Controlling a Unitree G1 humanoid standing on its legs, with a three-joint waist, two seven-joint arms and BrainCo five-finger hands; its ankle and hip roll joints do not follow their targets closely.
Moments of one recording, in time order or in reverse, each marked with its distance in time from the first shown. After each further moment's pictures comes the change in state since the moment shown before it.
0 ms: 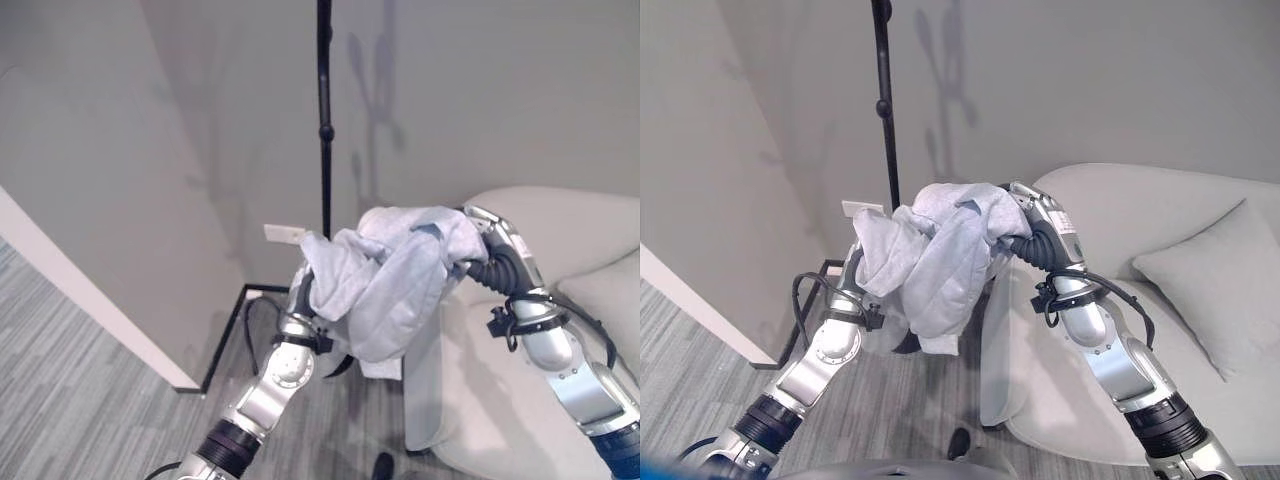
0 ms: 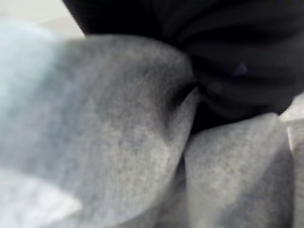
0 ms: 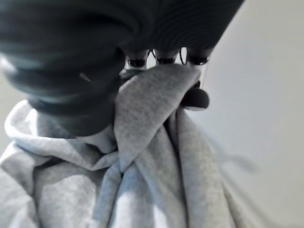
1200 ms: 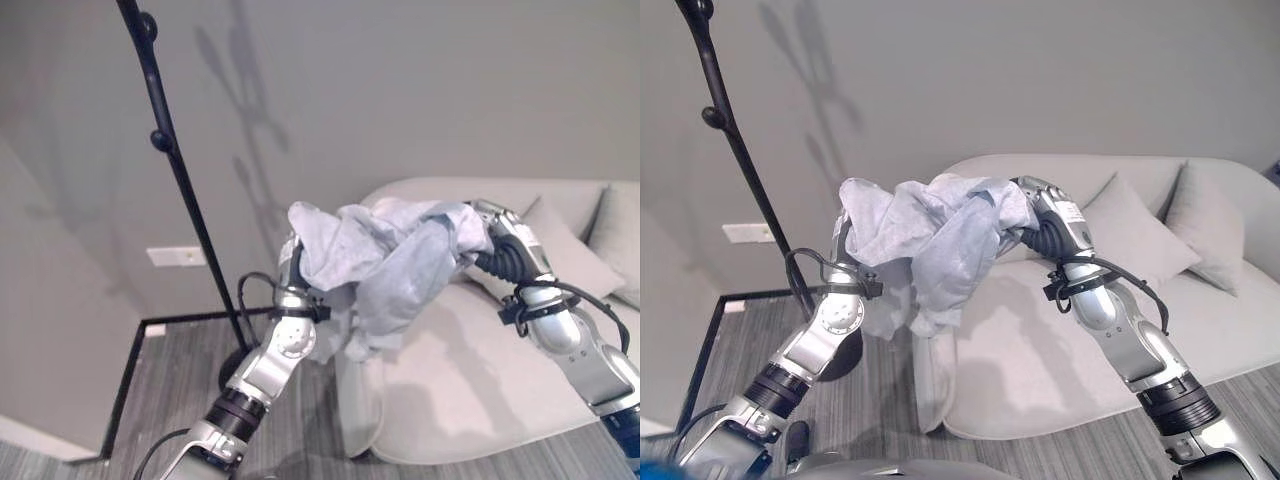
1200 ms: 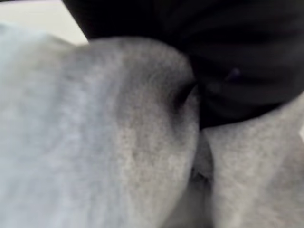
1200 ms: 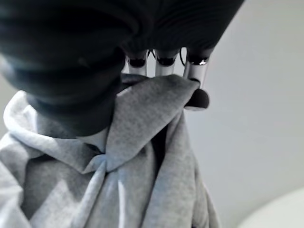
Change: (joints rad) left arm -0.205 0.012 0.020 0.145 0.073 0.038 0.205; right arm -0.090 -0.060 0.008 0.120 0.013 -0.028 0.004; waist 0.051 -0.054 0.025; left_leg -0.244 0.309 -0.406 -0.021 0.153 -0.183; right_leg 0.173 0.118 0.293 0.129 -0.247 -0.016
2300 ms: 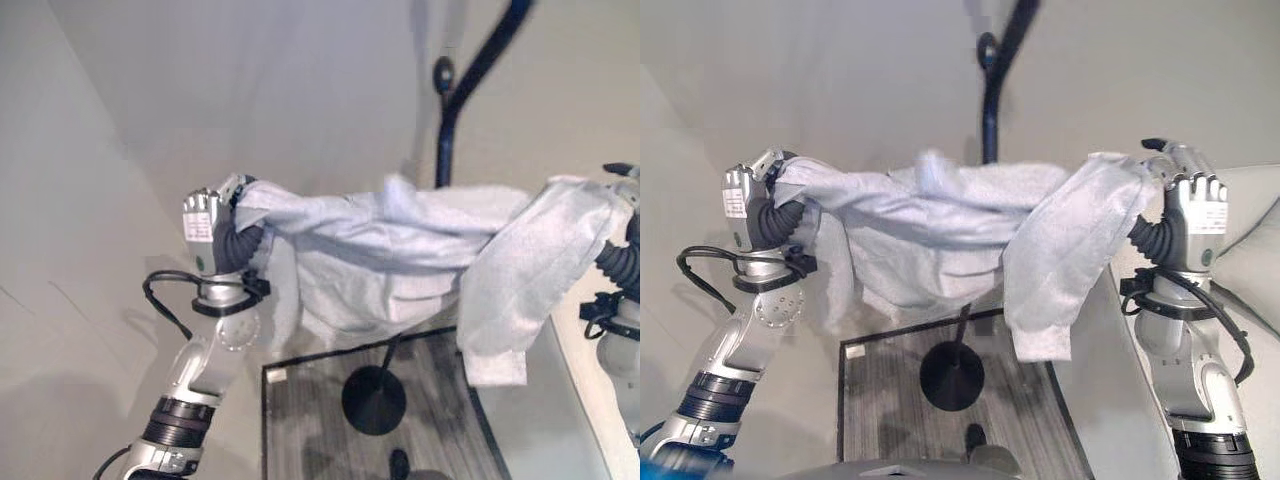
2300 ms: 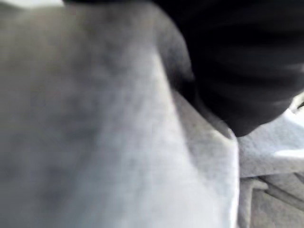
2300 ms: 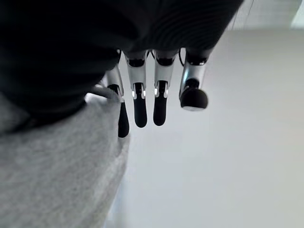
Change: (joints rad) left arm 0.130 0.144 0.295 -0.313 0.308 -0.014 0.103; right arm 0.251 0.116 -0.479 -0.159 -0.314 0.058 -0.251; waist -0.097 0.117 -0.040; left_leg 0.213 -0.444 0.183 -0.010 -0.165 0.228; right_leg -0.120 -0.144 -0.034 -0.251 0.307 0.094
